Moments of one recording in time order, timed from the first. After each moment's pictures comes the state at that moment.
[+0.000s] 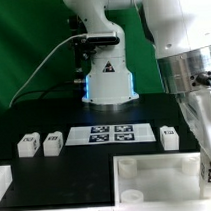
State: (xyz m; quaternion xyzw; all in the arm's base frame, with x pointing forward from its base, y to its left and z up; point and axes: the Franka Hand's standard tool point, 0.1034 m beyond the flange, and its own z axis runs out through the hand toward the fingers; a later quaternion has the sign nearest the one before) arm 0.630 0.124 0.065 -0.69 0.71 0.03 0.12
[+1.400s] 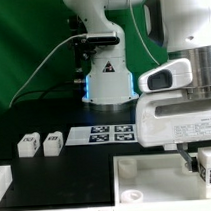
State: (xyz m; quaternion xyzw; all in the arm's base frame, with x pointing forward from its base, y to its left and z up) arm 0.631 0.123 0.066 -0.99 0.08 -0.07 0.06
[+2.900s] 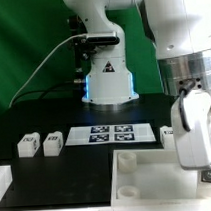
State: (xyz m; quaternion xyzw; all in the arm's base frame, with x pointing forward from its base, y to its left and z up) arm 0.632 0.118 0.063 -0.55 0.83 0.05 0.09
